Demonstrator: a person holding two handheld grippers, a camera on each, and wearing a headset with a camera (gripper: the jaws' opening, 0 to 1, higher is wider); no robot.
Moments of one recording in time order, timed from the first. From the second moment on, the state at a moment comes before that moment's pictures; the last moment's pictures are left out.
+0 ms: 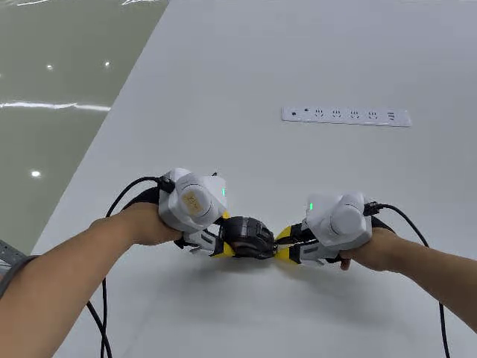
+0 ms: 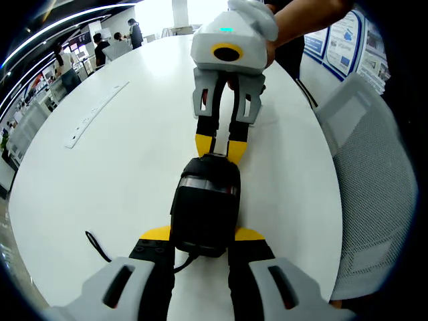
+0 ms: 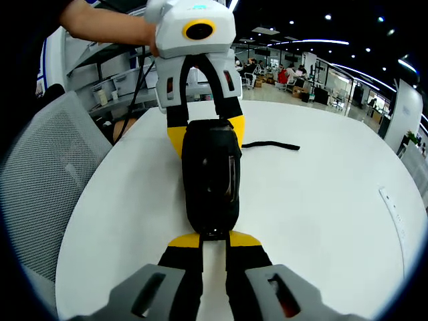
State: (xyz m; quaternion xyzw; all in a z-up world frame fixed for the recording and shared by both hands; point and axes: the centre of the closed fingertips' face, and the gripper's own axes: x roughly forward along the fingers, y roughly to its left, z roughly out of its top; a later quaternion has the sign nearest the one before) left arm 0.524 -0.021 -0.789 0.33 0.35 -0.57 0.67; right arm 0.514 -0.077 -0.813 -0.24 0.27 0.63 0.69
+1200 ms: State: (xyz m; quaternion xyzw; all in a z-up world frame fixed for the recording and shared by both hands) left arm 0.524 -0.017 -0.790 0.33 0.35 -0.57 0.67; right arm 0.515 -0.078 -0.806 -0.22 0.27 0.63 0.69
